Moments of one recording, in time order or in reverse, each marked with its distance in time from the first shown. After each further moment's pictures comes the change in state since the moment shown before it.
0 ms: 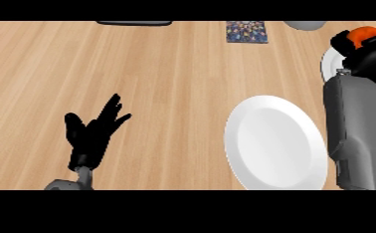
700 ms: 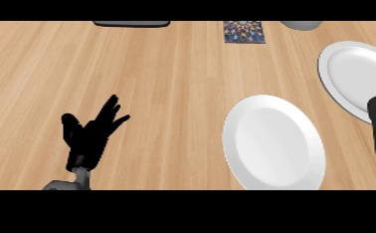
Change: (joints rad) left arm 0.008 0.000 0.020 0.006 0.006 -0.021 0.000; right arm 0.023 -0.253 -0.188 0.353 -0.237 -0.282 -0.120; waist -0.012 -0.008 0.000
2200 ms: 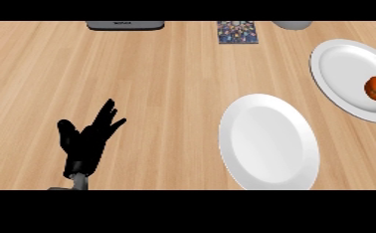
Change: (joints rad) left arm 0.044 -0.017 0.017 -0.022 -0.019 0.009 -0.007; right arm 0.184 0.109 -0.208 -0.237 -1.209 0.209 -1.078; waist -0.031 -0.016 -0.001
